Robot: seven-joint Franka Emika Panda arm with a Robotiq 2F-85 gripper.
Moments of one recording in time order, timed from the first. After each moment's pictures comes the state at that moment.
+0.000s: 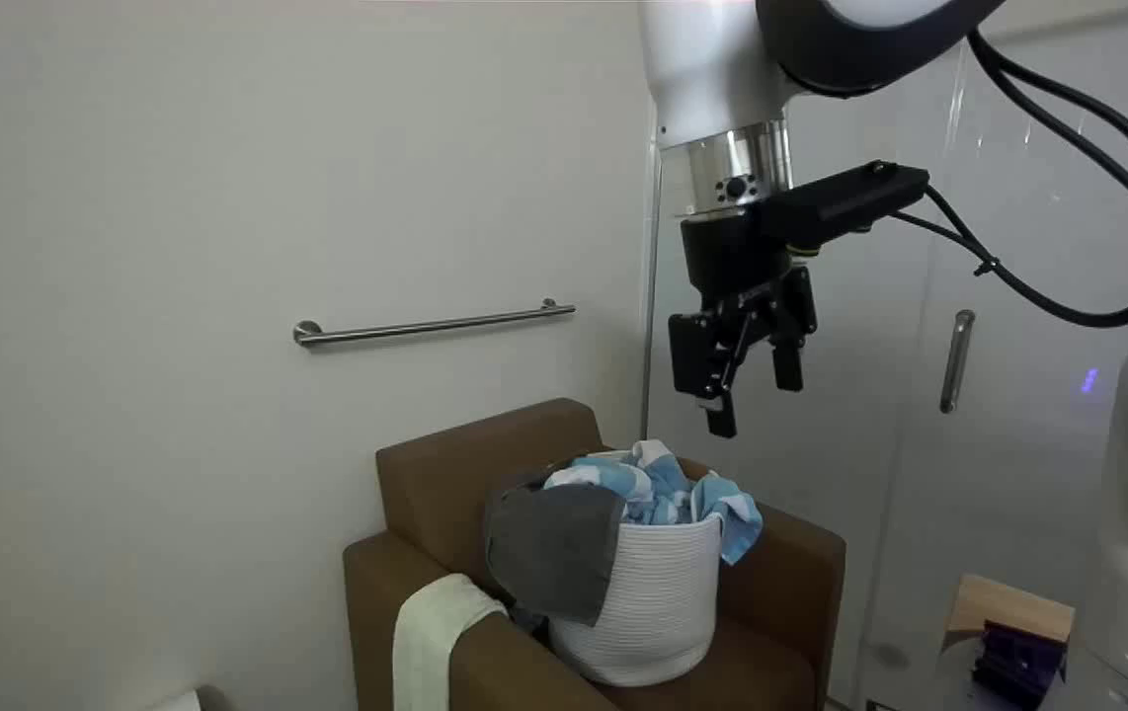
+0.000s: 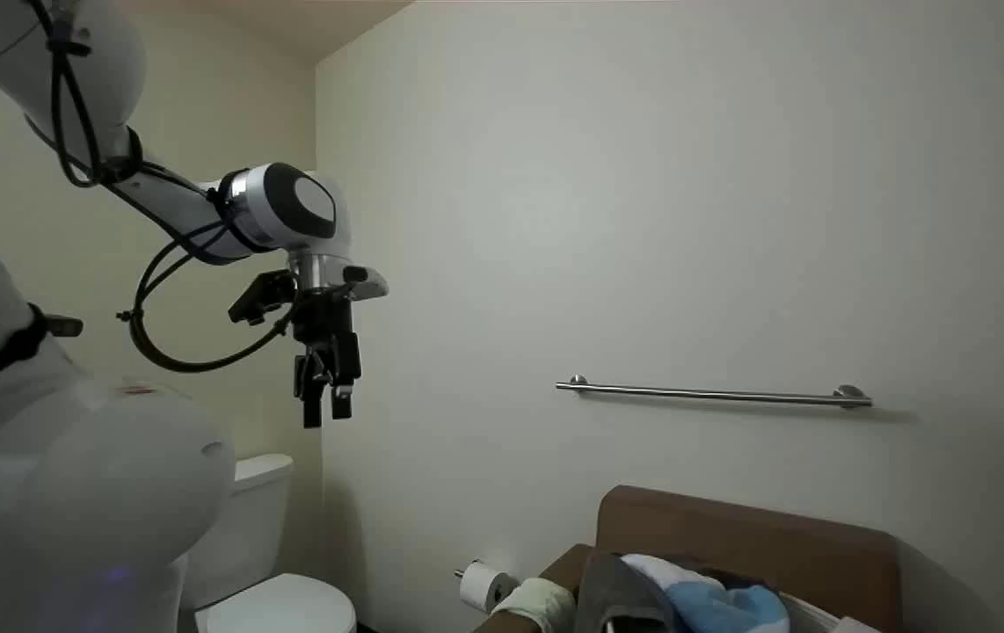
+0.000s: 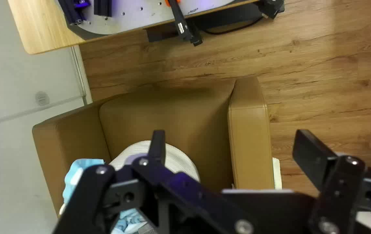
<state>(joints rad) 0.06 -0.68 0.39 -2.56 0.08 1.72 0.56</state>
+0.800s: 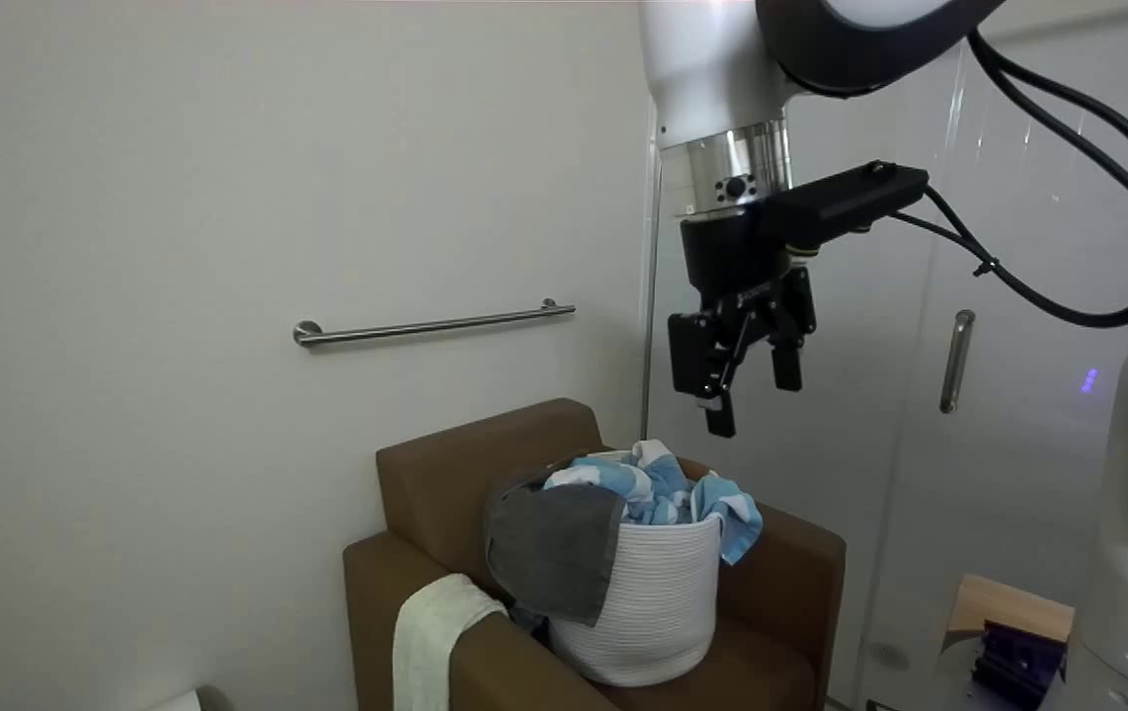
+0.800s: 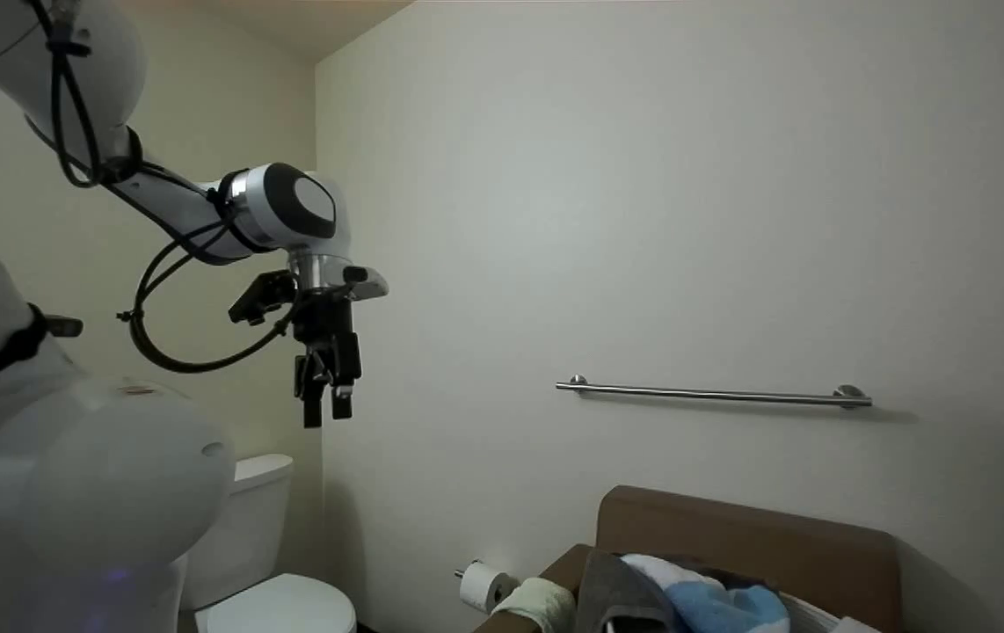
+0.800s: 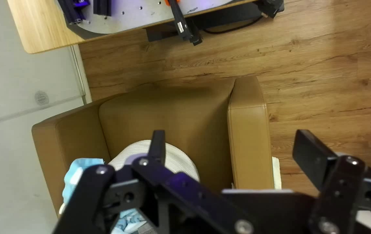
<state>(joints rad) 0.06 -0.68 0.39 -2.56 0.08 1.72 0.56</state>
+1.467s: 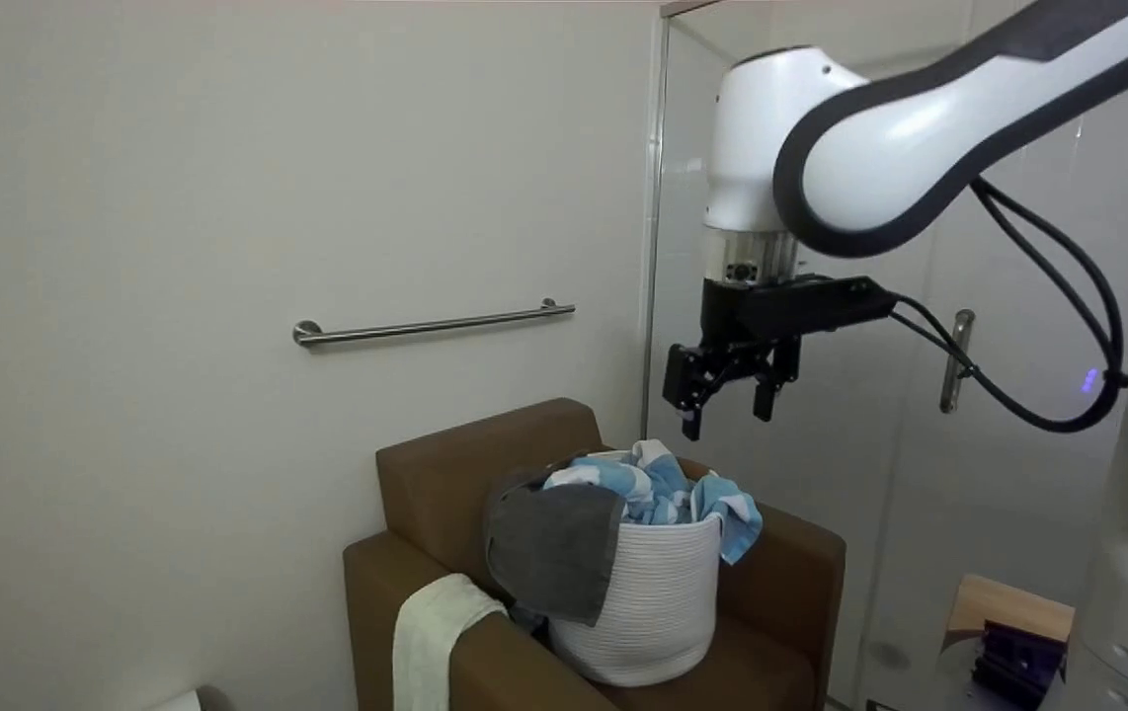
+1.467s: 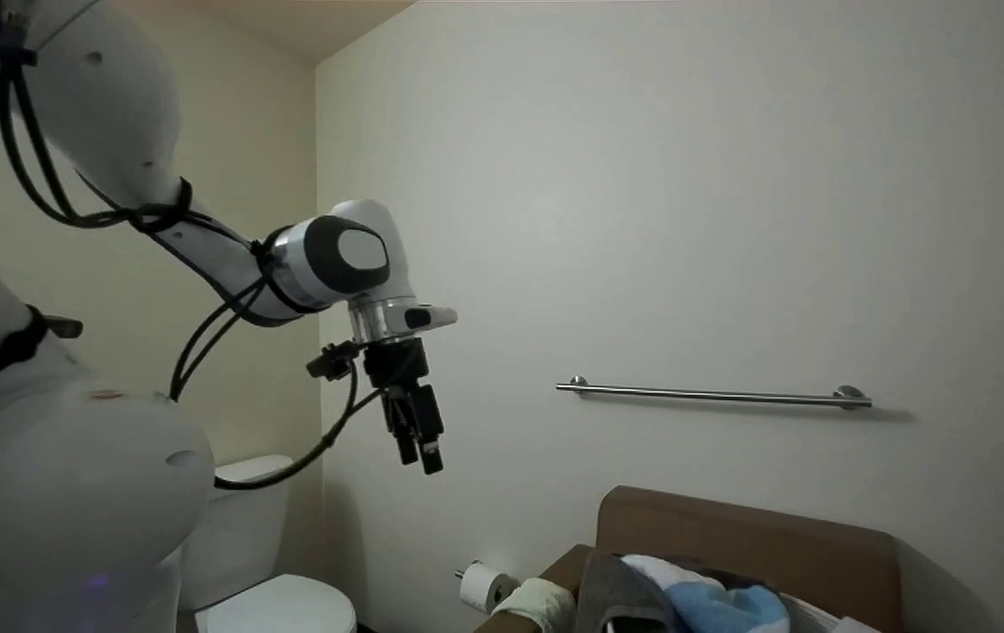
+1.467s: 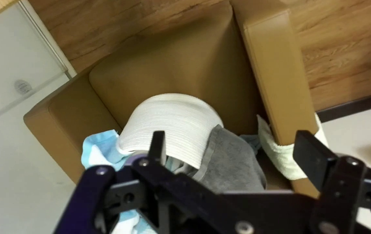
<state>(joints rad) -0.08 -0.71 0.26 -2.81 -0.03 2.22 0.63</state>
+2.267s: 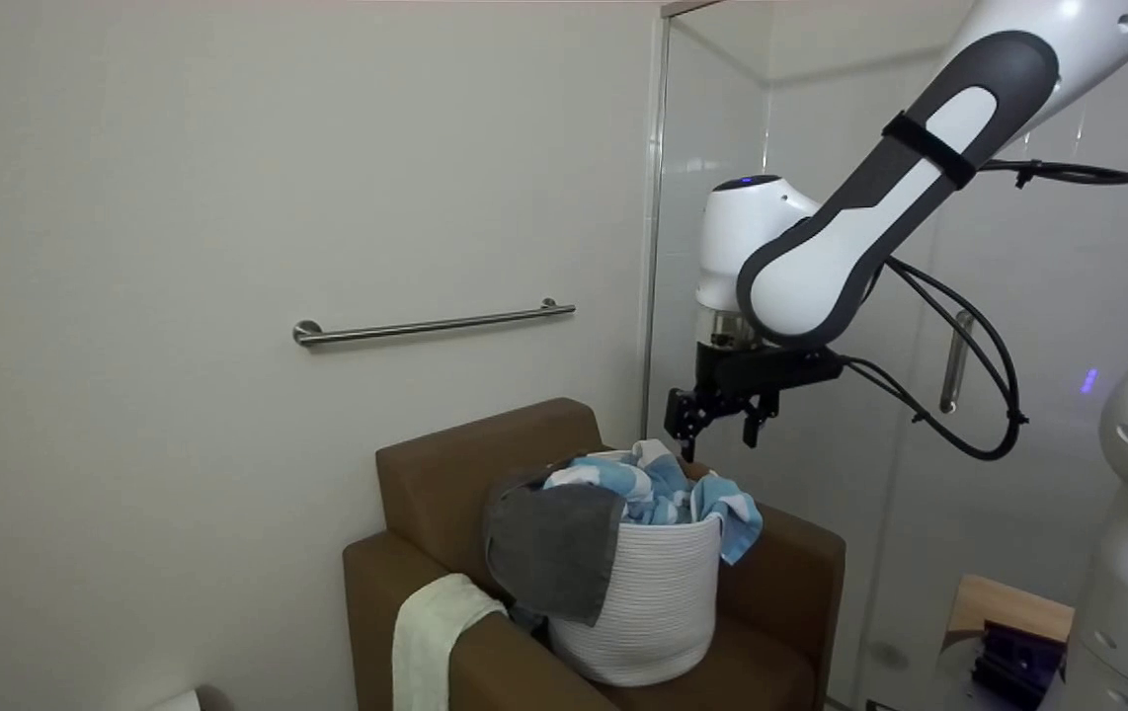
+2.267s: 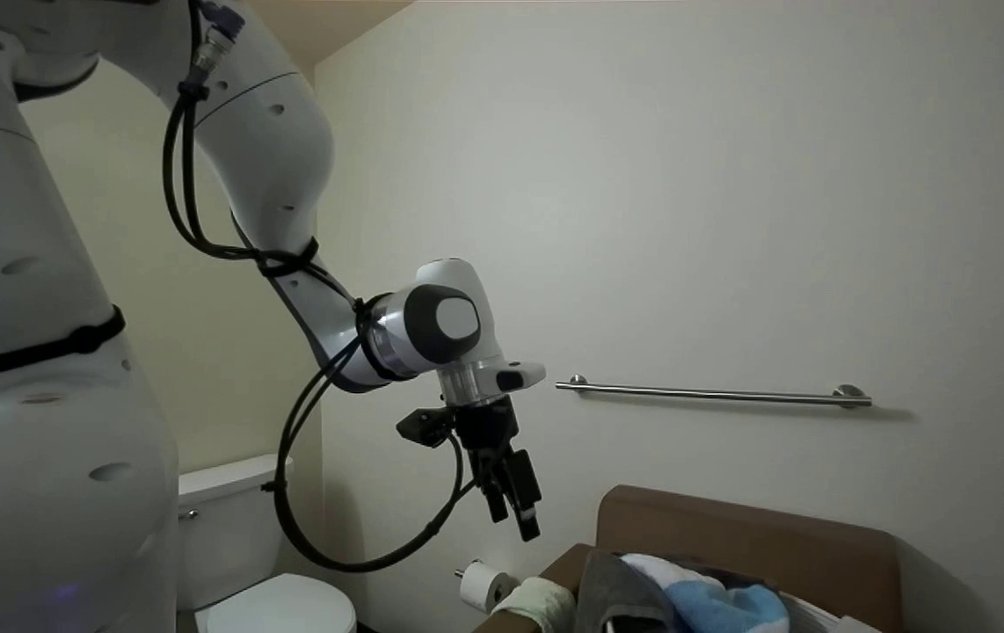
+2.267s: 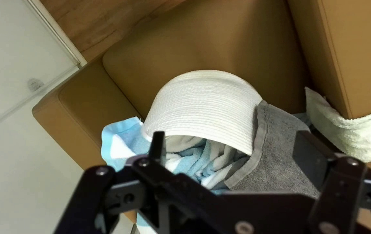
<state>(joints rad) -0.32 -0.34 0.19 -2.79 -0.26 2.58 0.65</state>
